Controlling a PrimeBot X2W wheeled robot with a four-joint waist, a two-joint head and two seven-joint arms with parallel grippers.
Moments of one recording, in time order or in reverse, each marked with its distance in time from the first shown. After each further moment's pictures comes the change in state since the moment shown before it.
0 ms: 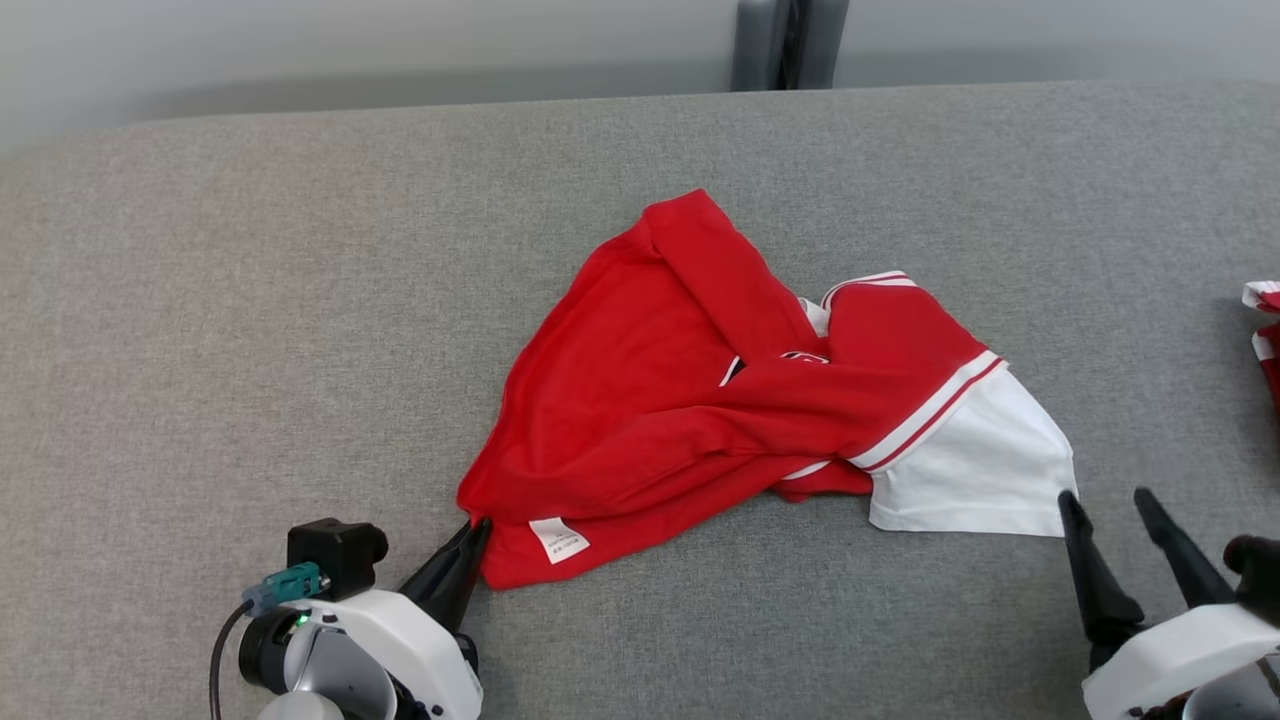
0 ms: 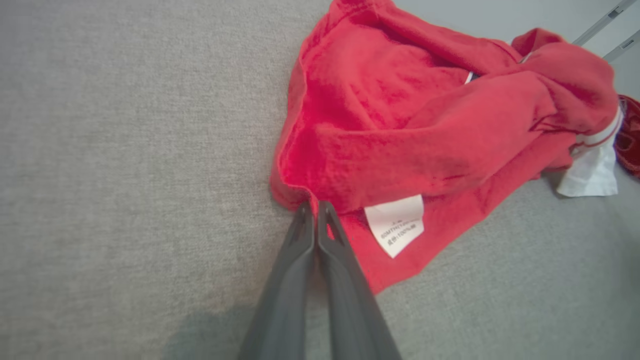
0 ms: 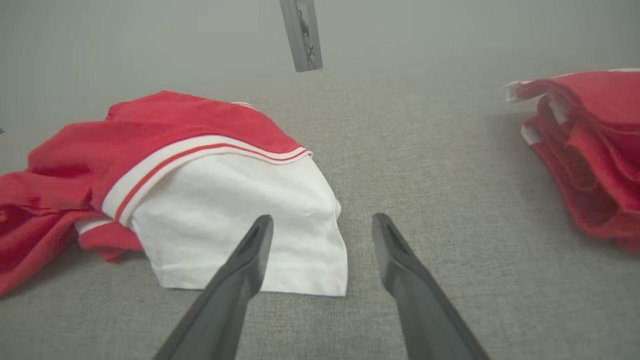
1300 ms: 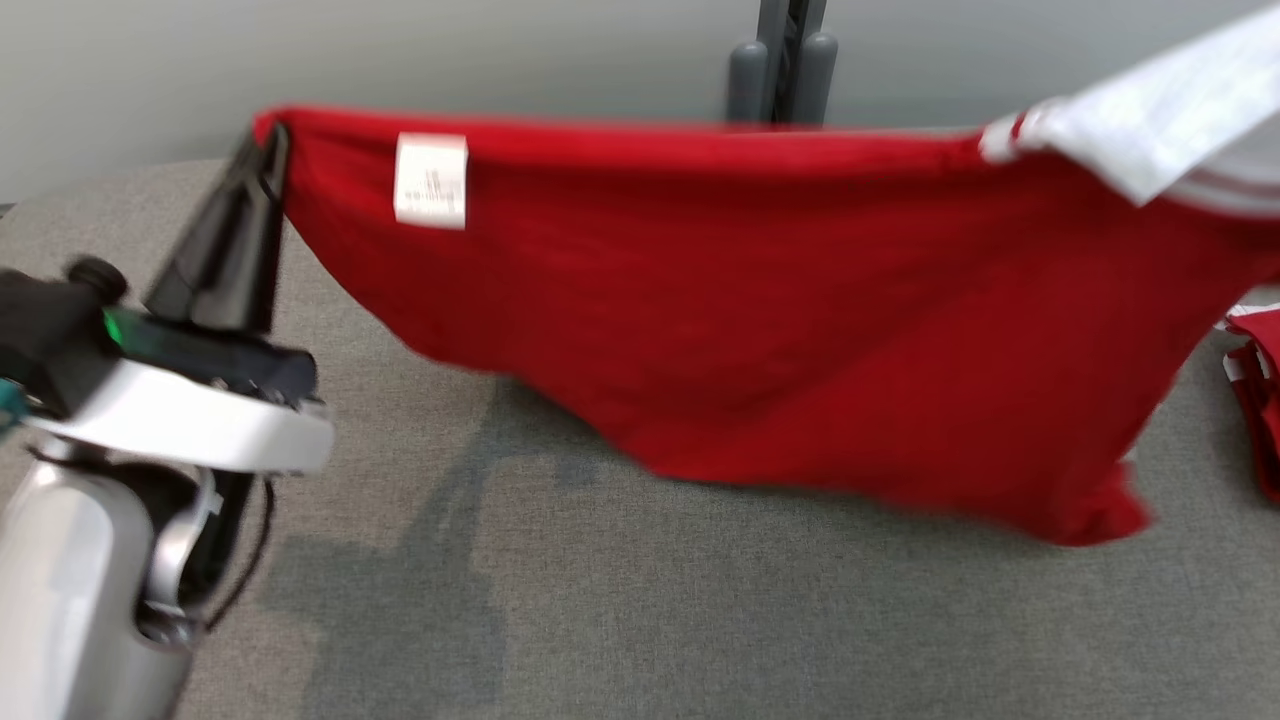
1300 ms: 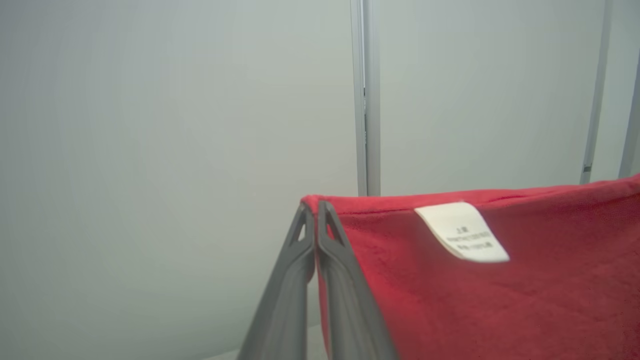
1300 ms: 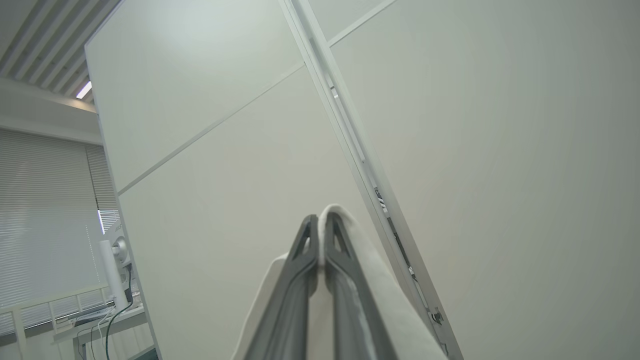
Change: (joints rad) left arm -0.236 0.164 0.147 -0.455 0.144 0.145 -0.077; right arm -0.484 -0.103 -0.003 -0.246 0.504 0.000 -0.143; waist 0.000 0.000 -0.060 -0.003
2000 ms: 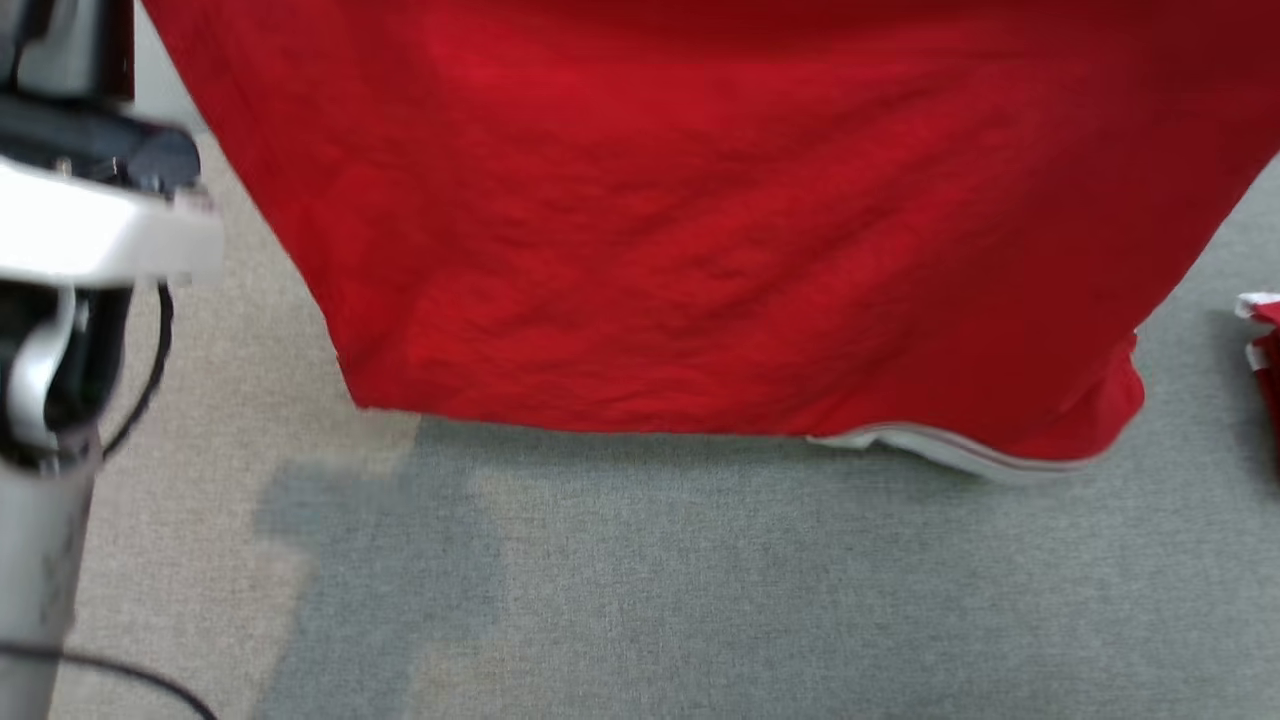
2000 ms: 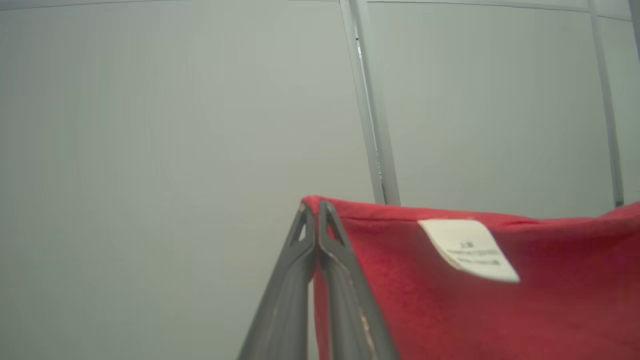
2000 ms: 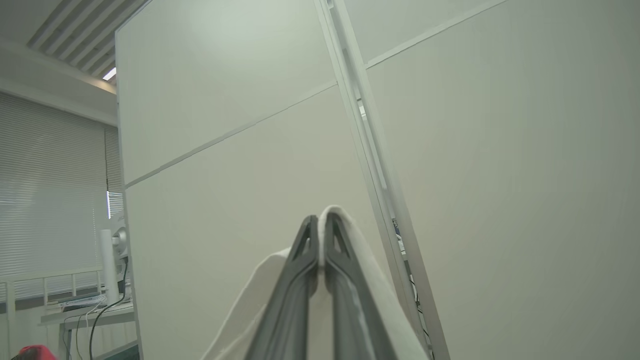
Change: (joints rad) left arm -0.303 0.054 0.047 -0.020 0.001 -0.013 0.060; right arm -0.368 0.015 -0.023 0.062 -0.122 0.000 0.171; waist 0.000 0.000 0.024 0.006
